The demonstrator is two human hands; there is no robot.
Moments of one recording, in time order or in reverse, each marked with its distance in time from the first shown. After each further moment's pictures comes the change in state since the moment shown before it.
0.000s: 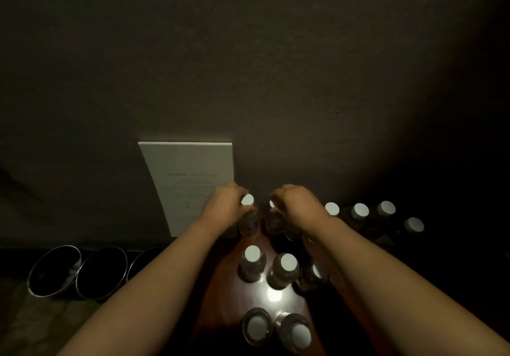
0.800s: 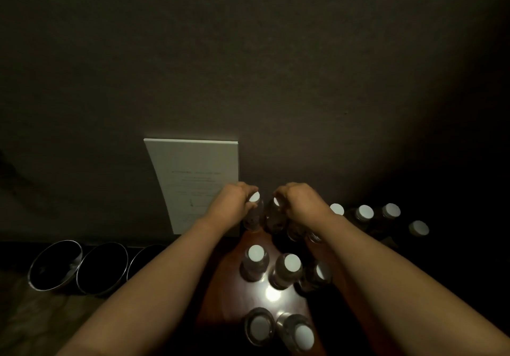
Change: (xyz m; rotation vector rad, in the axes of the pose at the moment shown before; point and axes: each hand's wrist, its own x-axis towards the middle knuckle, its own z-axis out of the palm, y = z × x) left_hand 0.004 -0.004 0.003 -0.033 -0.001 0.097; right_hand 0.008 -0.001 -0.002 0.017 -0.009 0.033
